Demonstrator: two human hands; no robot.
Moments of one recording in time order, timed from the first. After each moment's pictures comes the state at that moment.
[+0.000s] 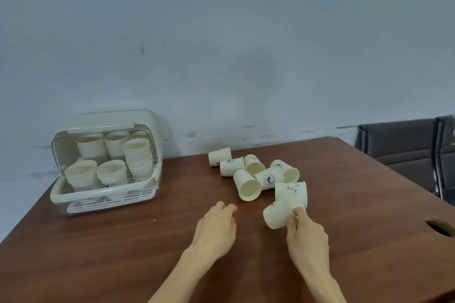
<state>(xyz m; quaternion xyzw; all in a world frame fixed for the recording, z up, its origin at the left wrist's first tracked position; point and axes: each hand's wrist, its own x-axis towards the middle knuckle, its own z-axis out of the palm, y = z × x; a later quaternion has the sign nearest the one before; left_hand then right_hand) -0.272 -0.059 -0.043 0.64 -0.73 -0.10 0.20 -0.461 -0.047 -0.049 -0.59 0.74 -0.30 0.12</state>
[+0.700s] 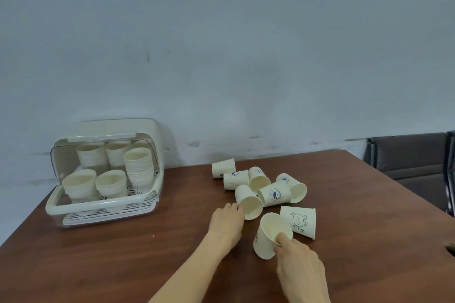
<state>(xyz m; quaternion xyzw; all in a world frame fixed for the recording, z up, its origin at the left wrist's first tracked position) -0.283 -0.147 -0.064 0.63 -0.77 0.03 0.02 -0.431 -0.046 -0.030 -0.68 0.72 -0.11 0.08</state>
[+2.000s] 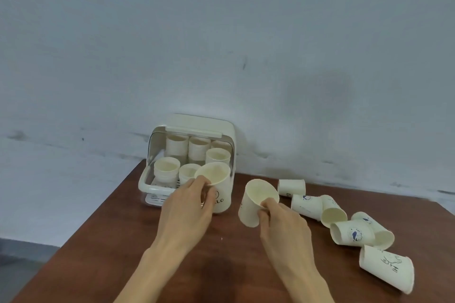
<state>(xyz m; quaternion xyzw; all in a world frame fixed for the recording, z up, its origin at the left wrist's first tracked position) -0.075 -0.021 0.023 0.70 -0.55 0.05 0.44 -0.254 -0.067 0.029 -0.81 0.52 -0.25 0.00</state>
